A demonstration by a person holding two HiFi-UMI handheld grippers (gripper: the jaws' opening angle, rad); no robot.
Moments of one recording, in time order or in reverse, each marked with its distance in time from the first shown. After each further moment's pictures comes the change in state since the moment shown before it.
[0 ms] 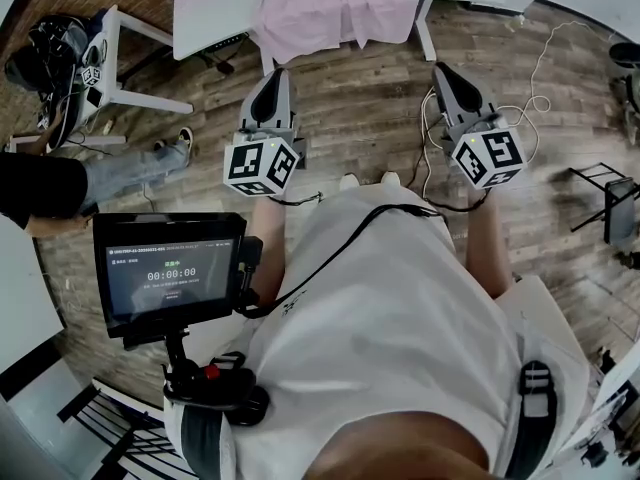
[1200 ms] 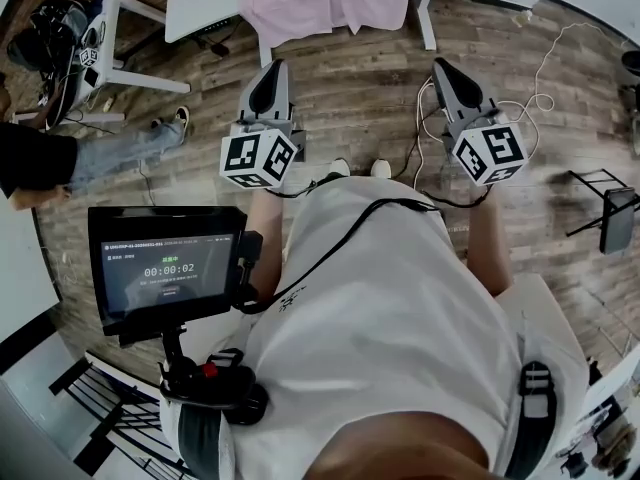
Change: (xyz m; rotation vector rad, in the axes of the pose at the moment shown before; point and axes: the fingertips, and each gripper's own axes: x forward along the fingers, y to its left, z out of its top) left arm 0.011 -0.060 -0.022 -0.007 0.023 0.053; right arm -0.035 -0.045 -0.019 0.012 0.040 0.077
